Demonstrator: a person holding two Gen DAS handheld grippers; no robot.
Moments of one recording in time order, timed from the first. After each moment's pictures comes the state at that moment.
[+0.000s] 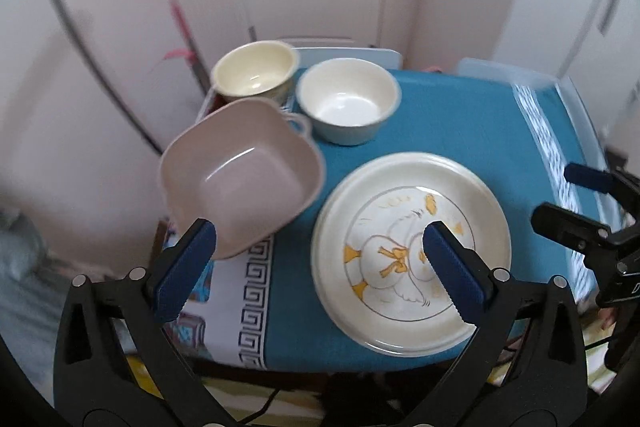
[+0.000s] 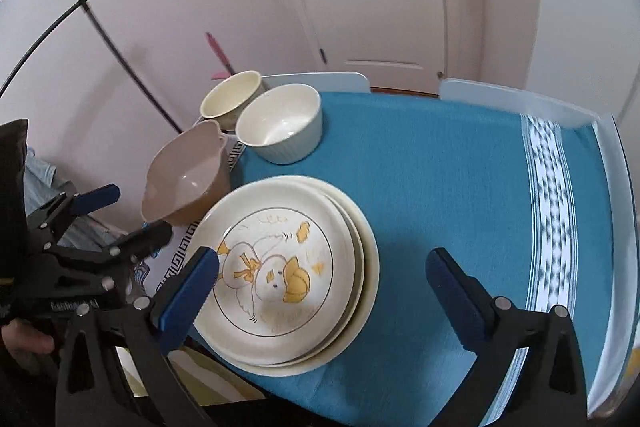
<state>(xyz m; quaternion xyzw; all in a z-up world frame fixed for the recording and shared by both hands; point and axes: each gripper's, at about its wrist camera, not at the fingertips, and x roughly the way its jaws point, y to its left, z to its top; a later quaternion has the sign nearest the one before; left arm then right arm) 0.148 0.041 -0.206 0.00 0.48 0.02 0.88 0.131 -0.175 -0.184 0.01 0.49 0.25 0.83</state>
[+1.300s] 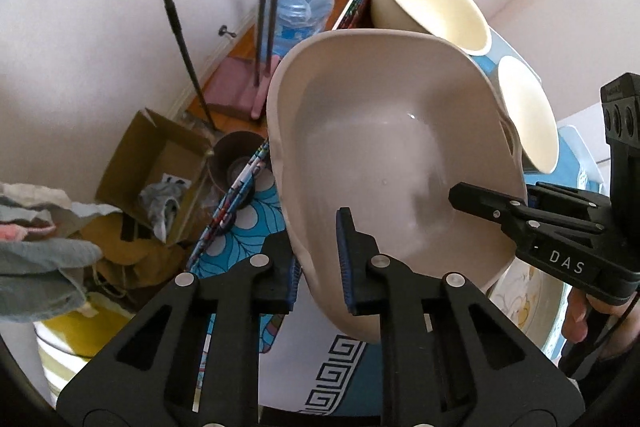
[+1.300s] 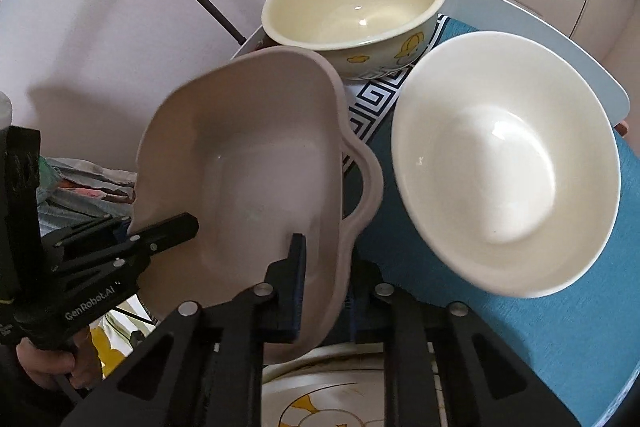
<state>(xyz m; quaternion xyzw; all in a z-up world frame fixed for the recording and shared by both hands) 0.217 0.189 -0.305 -0.19 0.58 0.06 0.79 0.233 0.054 -0.289 -0.07 0.62 0.37 0.69</state>
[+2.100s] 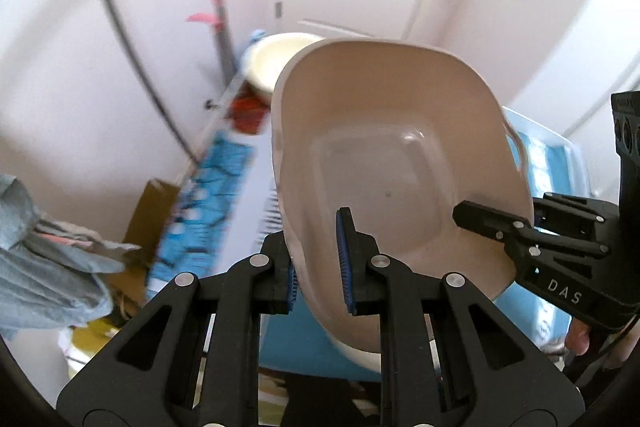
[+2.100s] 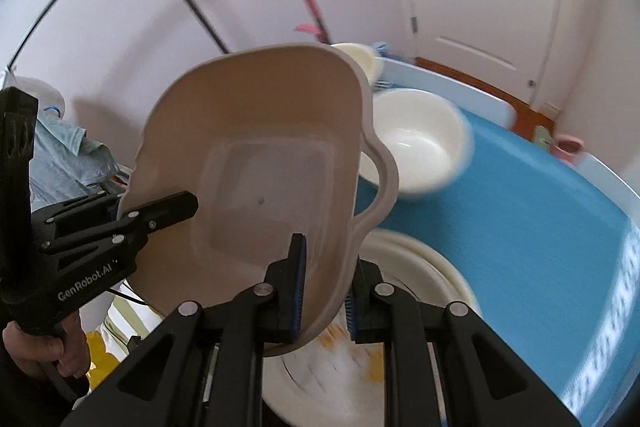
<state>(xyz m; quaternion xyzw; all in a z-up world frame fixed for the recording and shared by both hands) 0.173 0.051 -0.189 -0.09 0.50 0.03 0.86 0.172 -0.091 -0.192 -0.03 0.53 0.36 0.77</state>
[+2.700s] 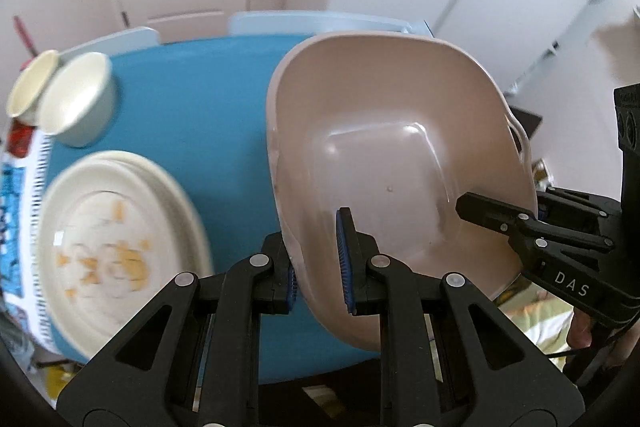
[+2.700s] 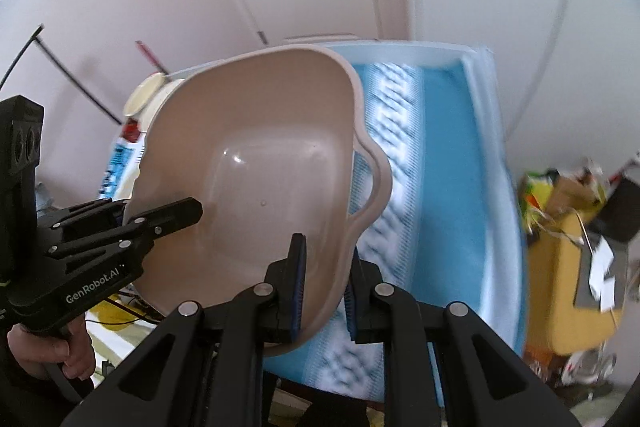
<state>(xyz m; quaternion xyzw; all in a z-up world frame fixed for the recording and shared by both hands) 0.160 -0.213 -0.236 -0.02 0.53 -0.17 0.83 0.121 -0.371 -0.224 0.05 0.55 0.15 0.82</state>
